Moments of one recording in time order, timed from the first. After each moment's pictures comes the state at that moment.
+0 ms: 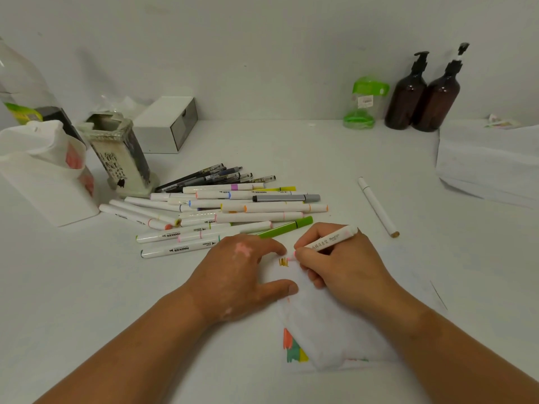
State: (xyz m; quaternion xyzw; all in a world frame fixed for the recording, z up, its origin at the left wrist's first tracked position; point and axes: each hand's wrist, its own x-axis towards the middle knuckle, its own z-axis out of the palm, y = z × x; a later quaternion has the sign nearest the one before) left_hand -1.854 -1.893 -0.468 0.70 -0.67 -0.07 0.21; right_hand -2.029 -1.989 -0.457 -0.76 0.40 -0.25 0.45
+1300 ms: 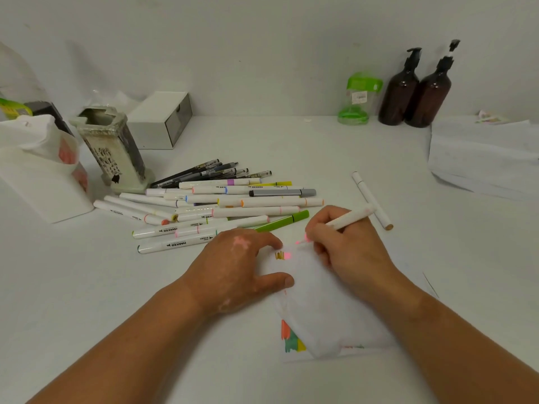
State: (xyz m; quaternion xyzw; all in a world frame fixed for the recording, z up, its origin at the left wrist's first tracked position) left_hand -1.852 -1.893 -0.466 0.71 -0.67 -0.08 0.19; right_hand -2.030 -1.998 -0.457 -0.71 0.41 -0.32 0.47
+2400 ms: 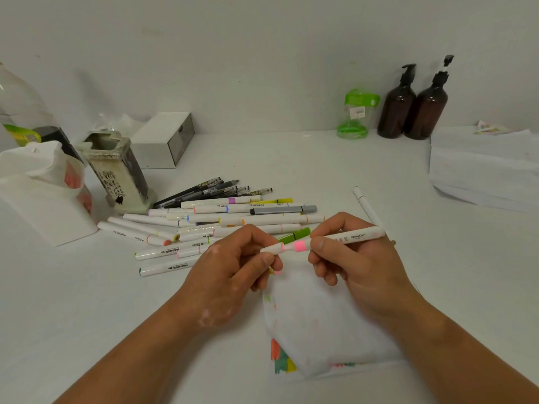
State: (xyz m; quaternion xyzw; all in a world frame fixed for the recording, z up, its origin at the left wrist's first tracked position) left_hand -1.849 -1.891 -0.455 0.59 -0.59 -0.29 0.47; right_hand -2.041 -1.994 -0.444 -0.64 0.23 -0.39 0.62
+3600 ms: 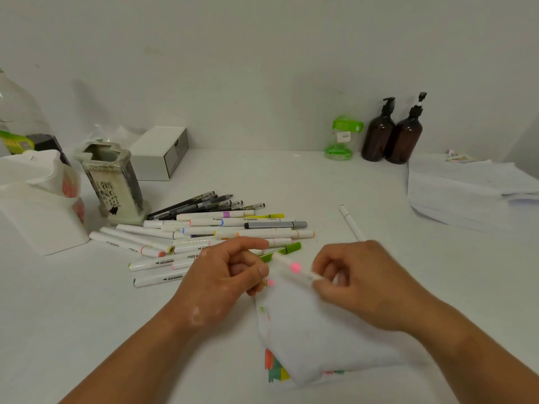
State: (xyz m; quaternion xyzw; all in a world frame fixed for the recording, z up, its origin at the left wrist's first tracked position) left_hand -1.843 -1.896 -0.454 0.56 -0.51 -0.35 0.55; right_hand -2.068 -1.995 -0.413 -0.89 0.35 -0.16 0.25
